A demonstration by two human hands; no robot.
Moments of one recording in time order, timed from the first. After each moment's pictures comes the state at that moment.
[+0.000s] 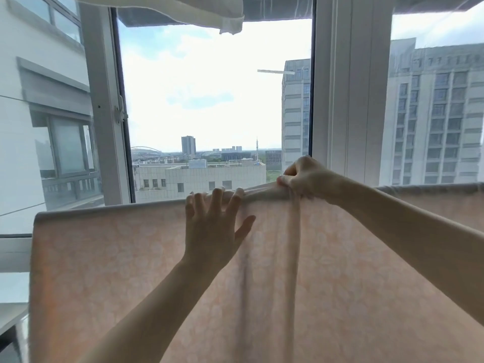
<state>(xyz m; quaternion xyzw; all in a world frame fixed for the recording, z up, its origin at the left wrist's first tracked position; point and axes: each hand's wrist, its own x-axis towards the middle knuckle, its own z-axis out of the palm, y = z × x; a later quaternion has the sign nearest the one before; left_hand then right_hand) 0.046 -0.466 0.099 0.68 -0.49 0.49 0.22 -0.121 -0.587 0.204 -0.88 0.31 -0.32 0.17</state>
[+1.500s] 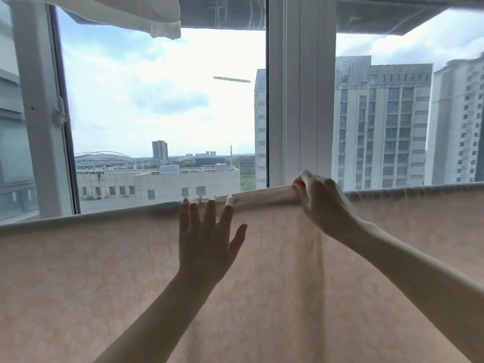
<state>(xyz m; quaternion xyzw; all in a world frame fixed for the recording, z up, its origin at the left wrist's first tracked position) -0.025 -0.531 0.087 0.63 -0.50 0.53 0.27 -0.235 -0.627 0.160 -0.83 0.28 -0.48 -0.09</state>
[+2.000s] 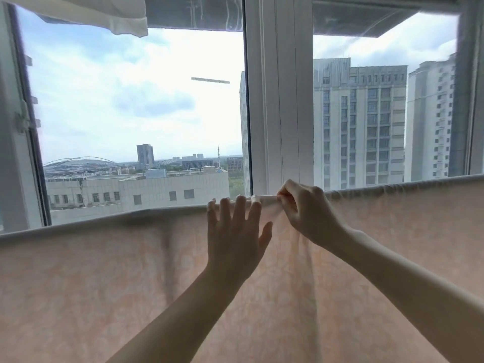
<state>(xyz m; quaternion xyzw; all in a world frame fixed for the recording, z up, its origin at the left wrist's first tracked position) -0.088 -0.583 0.093 0.59 -0.54 0.53 0.30 -0.248 -0.643 0.143 -0.83 0.24 -0.49 -0.09</state>
